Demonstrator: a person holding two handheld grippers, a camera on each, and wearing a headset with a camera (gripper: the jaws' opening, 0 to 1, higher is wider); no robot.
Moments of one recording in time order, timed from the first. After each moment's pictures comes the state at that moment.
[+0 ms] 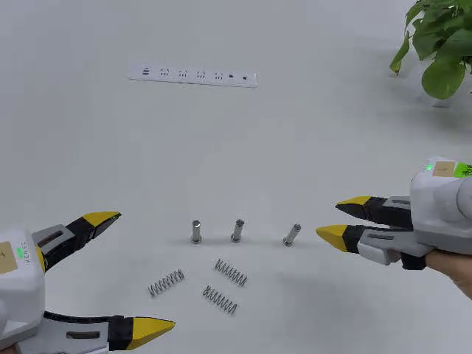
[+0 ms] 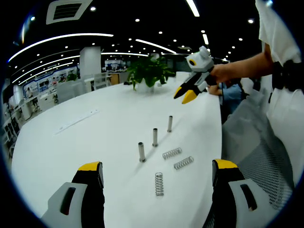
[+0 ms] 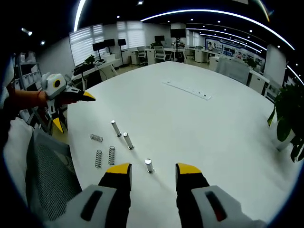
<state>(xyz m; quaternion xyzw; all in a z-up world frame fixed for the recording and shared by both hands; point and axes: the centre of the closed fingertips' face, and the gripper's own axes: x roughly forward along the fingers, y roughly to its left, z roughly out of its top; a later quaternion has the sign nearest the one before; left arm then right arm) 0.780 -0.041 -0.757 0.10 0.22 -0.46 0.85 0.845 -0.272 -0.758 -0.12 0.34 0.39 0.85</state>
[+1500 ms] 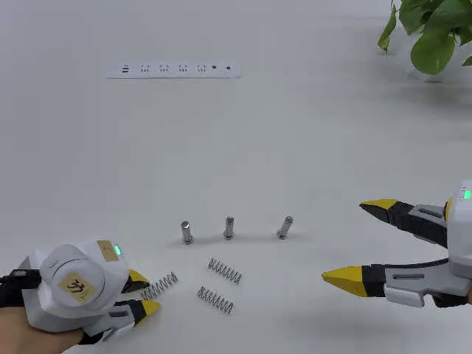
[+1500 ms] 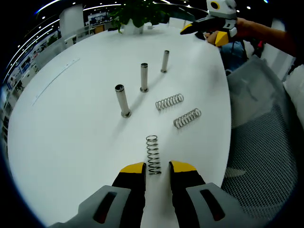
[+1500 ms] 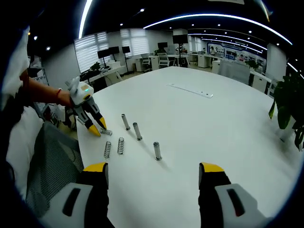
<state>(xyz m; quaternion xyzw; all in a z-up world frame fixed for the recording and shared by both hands) 0.772 -0.041 -0.861 0.20 0.44 -0.46 0.75 0.808 -0.289 -0.764 -0.09 0.31 0.41 0.85</state>
